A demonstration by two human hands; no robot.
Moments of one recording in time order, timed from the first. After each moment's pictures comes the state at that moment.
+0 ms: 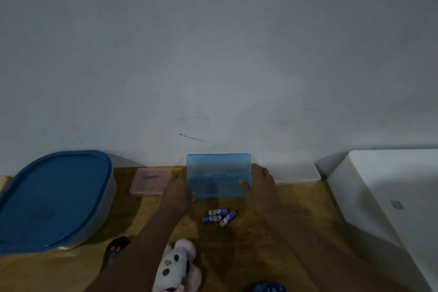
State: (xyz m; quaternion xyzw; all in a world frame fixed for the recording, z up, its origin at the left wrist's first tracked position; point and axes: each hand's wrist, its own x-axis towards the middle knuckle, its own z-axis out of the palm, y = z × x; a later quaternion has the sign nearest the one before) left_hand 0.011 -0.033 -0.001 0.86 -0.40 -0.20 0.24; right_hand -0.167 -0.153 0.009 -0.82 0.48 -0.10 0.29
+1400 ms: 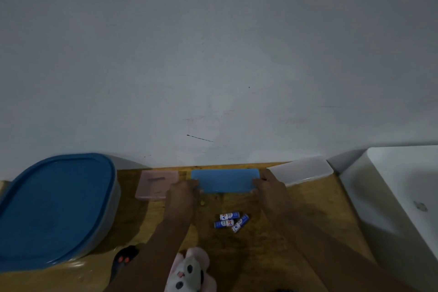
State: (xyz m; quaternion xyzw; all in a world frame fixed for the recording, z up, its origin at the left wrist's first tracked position) left_hand 0.018 -0.031 -0.005 0.87 -0.38 -0.19 0.24; right_hand -0.162 -0.160 -0.008 -0.89 0.43 0.00 0.18
